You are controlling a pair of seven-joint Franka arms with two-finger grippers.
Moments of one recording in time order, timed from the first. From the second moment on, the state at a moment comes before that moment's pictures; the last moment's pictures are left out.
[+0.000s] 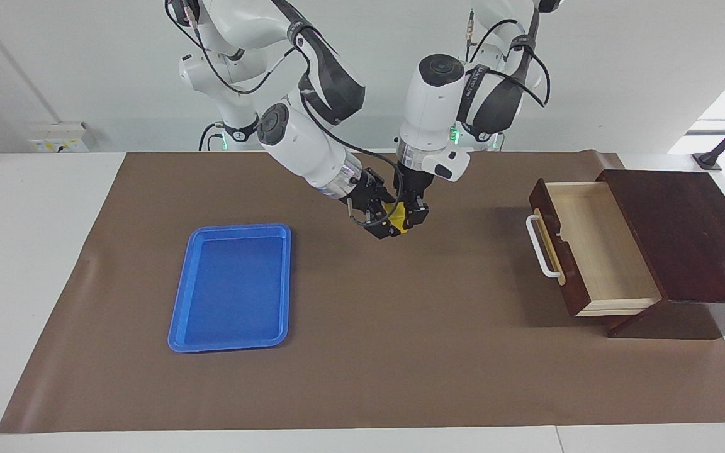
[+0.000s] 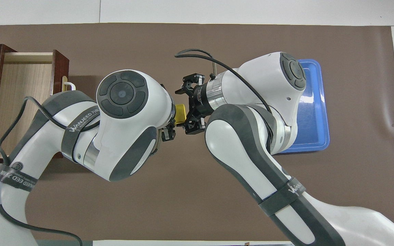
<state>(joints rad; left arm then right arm) -0.56 0.17 -0.07 -1.70 -0.01 1.95 -2.29 0.43 0.31 0.09 -1.66 0.69 2.17 1.71</state>
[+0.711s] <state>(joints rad) -0.06 0.05 -0.04 -1.64 -0.01 1.70 -1.69 0.43 0.31 0.09 -1.64 0.69 2.17 1.72</state>
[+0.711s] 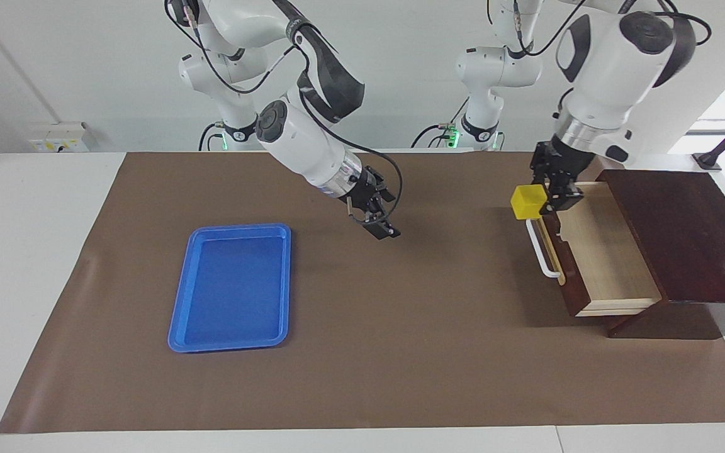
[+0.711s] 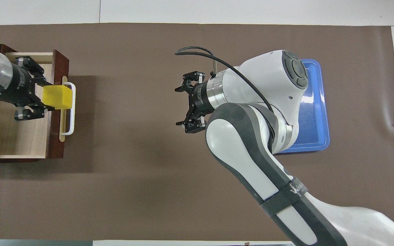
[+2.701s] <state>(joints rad) -0.11 0.10 -0.05 -1.90 0.10 1.96 -1.70 0.03 0.20 0.08 -1.49 0.17 1.55 0.54</state>
